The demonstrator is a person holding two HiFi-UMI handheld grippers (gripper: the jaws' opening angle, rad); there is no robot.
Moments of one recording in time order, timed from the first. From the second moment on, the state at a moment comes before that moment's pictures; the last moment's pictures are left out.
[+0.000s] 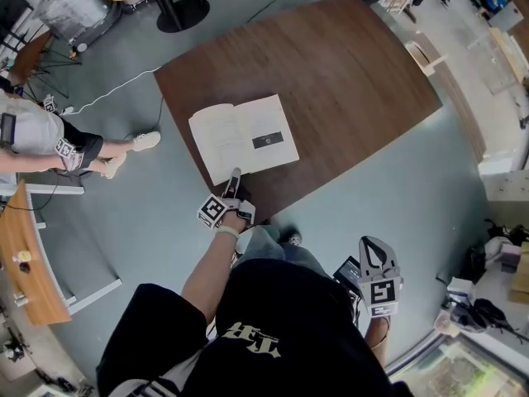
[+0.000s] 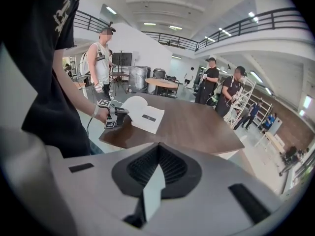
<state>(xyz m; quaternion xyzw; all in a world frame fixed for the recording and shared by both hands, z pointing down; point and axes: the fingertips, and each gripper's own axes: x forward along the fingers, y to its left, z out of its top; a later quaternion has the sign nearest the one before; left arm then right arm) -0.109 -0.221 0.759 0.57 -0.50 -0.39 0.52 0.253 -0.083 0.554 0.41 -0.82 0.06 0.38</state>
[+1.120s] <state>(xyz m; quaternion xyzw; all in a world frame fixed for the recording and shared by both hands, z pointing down) -0.102 -0.229 0.756 0.65 -0.51 -0.25 0.51 0.091 -0.229 0.667 0.29 -0.89 0.14 0.33</state>
